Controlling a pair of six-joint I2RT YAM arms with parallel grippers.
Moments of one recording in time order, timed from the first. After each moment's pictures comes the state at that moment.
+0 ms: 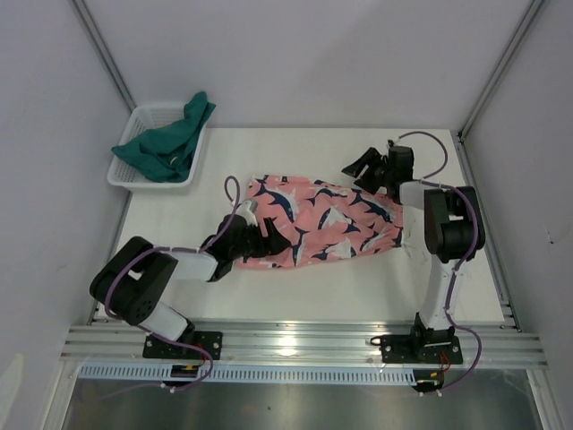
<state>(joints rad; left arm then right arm) -0.52 1.54 0.47 0.52 0.24 -0.68 0.11 2.03 1.18 0.32 -0.43 0.81</state>
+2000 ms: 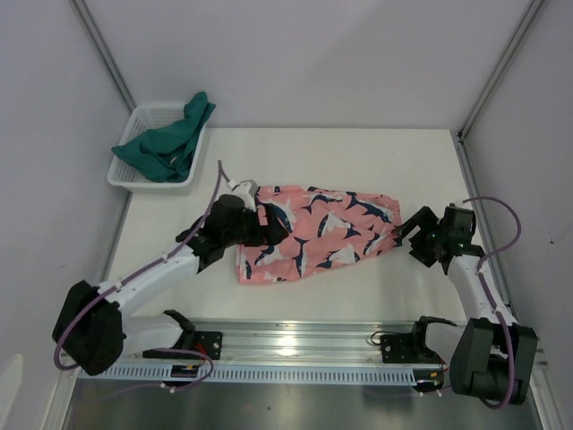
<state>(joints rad) -0.56 1.14 0.67 -0.14 0.12 -0.61 -0.13 1.06 0.60 -0.36 -0.26 0.68</state>
